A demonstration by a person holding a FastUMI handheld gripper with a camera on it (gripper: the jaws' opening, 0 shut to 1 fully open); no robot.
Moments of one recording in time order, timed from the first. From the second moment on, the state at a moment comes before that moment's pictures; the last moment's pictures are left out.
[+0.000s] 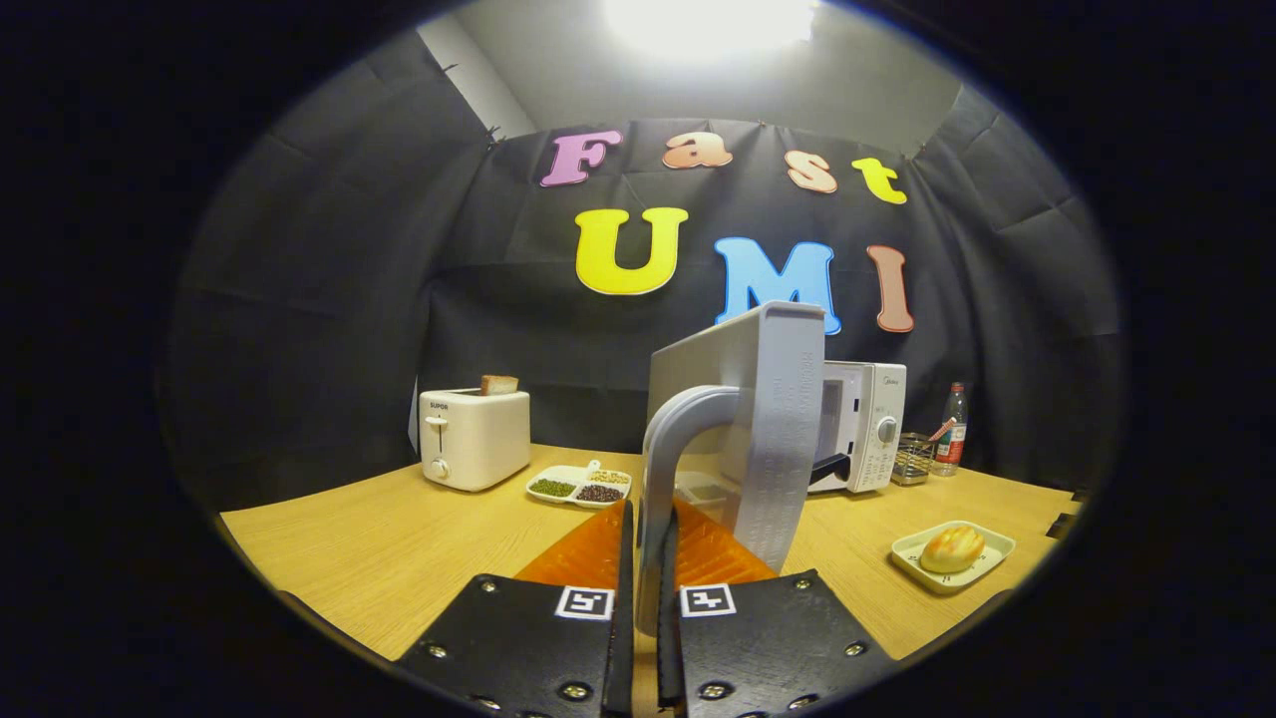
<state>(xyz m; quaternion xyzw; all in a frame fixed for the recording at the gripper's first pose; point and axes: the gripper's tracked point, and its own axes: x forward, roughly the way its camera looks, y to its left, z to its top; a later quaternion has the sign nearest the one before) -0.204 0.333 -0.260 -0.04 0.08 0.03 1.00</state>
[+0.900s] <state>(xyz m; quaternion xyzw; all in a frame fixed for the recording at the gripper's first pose) -0.265 0.306 -0.164 -0.01 0.03 0.29 0.96</state>
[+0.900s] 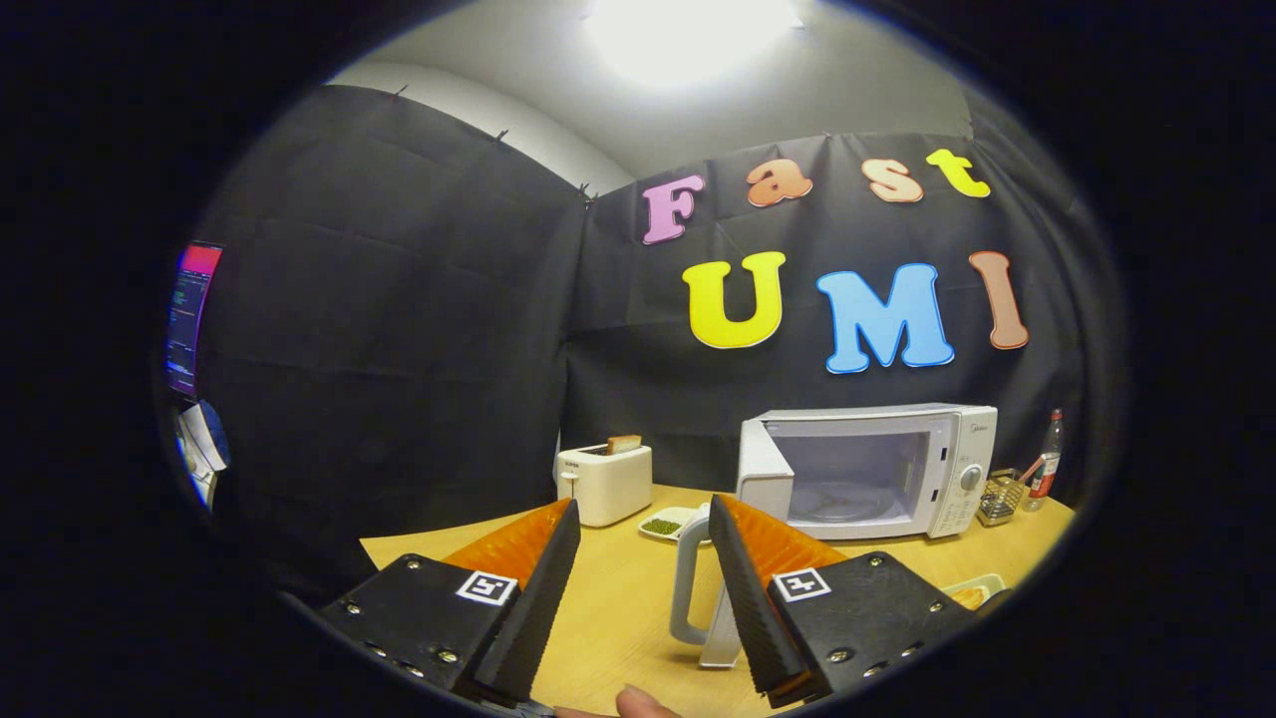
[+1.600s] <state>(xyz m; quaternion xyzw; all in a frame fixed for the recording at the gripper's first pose) -0.216 0.054 -0.232 -0.05 0.14 0.23 0.96</state>
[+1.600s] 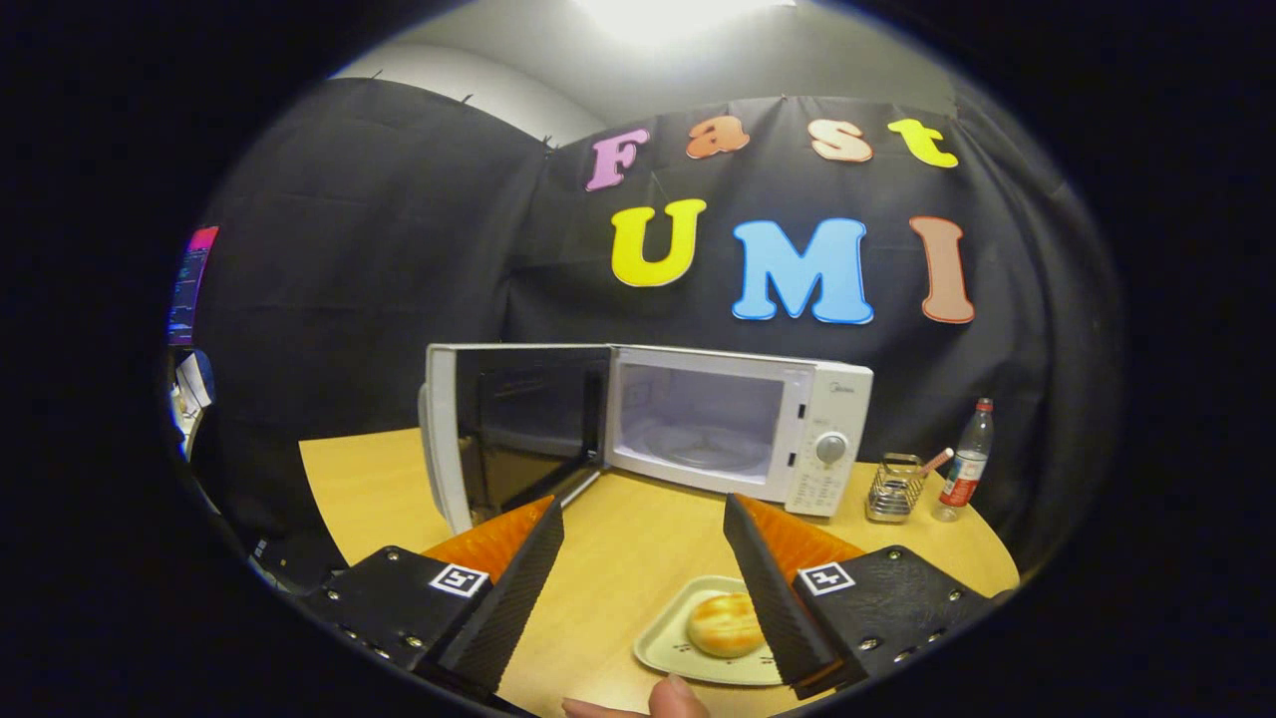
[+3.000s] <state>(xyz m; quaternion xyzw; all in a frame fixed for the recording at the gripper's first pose) -0.207 0.011 -0.352 -0.03 0.35 0.20 0.92</state>
